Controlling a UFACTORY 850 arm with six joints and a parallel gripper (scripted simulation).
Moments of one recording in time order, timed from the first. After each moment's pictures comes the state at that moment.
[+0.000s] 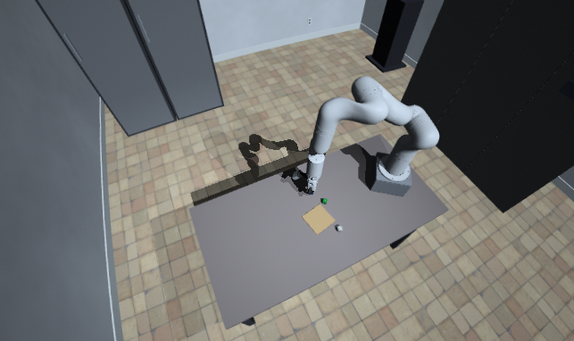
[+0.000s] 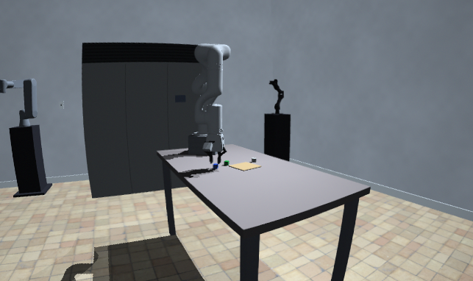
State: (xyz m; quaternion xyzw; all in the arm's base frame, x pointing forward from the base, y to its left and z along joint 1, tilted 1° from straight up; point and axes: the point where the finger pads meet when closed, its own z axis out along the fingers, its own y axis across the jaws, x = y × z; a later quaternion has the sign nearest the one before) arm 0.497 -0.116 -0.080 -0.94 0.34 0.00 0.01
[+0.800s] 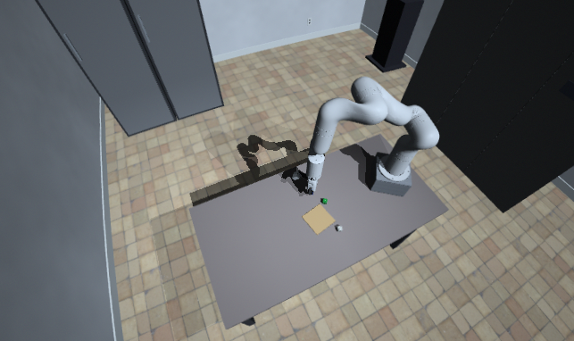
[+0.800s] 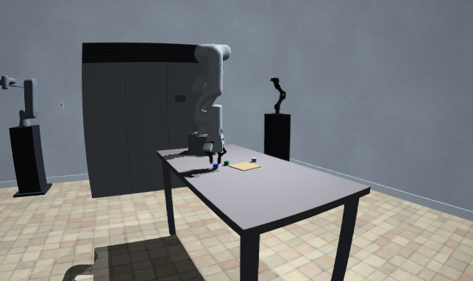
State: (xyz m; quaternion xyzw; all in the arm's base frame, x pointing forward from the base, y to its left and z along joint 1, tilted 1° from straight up) arm 0.497 -0.116 -0.082 -0.94 0.34 0.00 0.01
